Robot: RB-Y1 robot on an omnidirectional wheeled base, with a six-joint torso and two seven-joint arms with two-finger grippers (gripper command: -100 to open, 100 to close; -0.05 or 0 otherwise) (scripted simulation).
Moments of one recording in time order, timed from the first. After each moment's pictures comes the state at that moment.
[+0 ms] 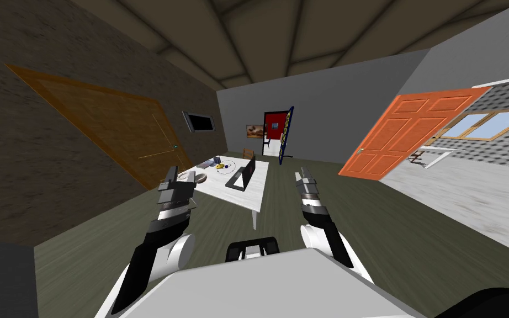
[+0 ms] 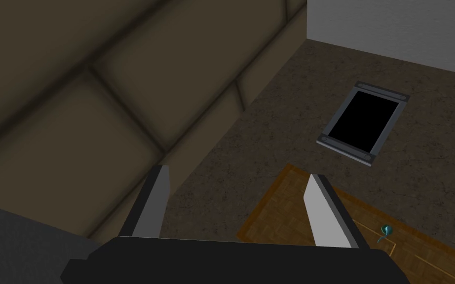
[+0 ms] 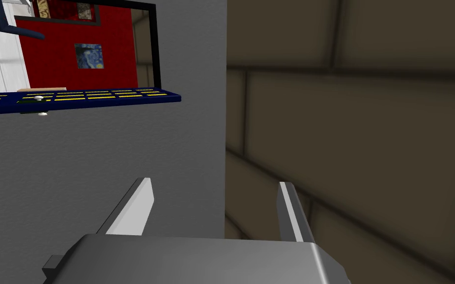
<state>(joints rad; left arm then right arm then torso) 0.48 0.03 0.03 -2.36 0.04 -0.37 0.07 0.55 -0.01 -0.03 -2.29 0.01 -0.36 0.04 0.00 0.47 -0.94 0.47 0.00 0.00</state>
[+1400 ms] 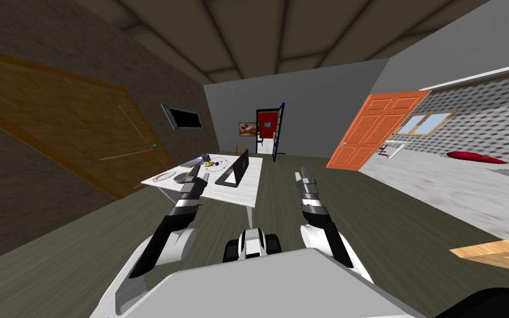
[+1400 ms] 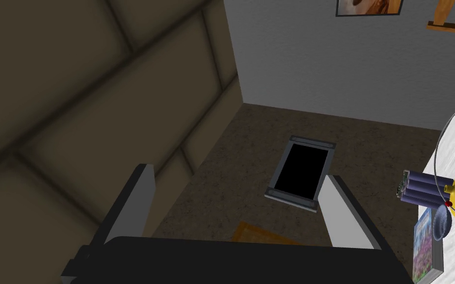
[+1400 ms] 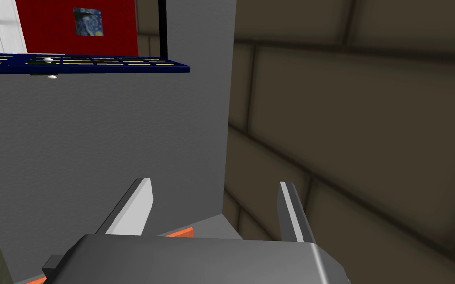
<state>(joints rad) 0.38 0.20 0.00 -2.29 -0.01 -0.16 0.08 0.55 -0.01 -0.03 -2.29 0.01 -0.36 0.04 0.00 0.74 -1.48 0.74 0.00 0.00</state>
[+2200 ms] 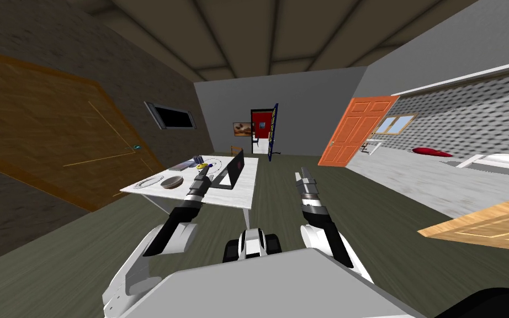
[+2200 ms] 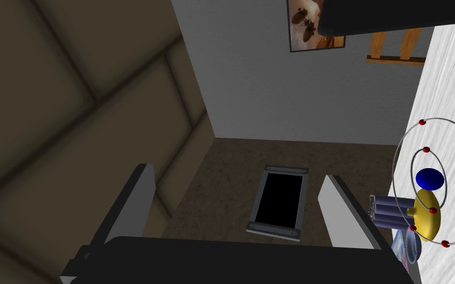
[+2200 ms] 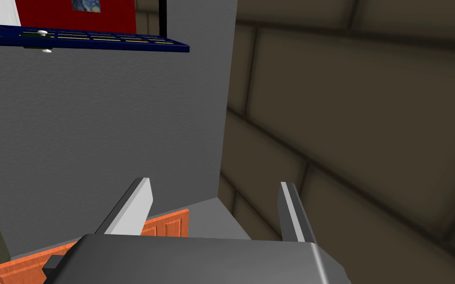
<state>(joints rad) 0.31 0.28 -0.02 -2.25 -0.05 0.00 0.09 0.55 -0.01 -0.03 -2.29 0.01 -0.36 0.04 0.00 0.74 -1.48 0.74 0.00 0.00</state>
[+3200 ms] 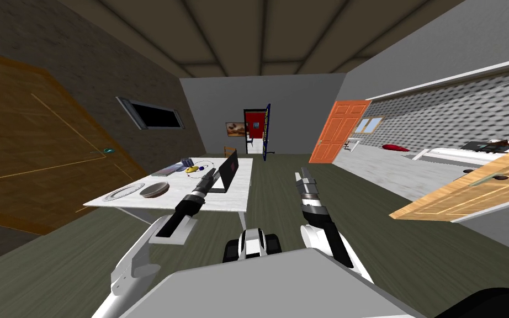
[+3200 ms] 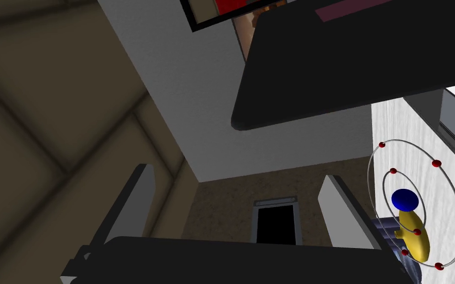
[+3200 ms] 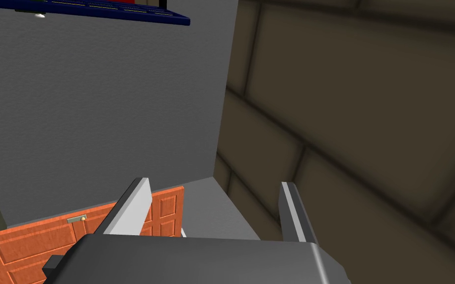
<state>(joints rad) 0.23 0.43 -0.06 -2.19 -0.10 0.20 0.09 0.55 -0.01 -0.03 -2.29 0.01 -0.36 0.04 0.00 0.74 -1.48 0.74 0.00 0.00</state>
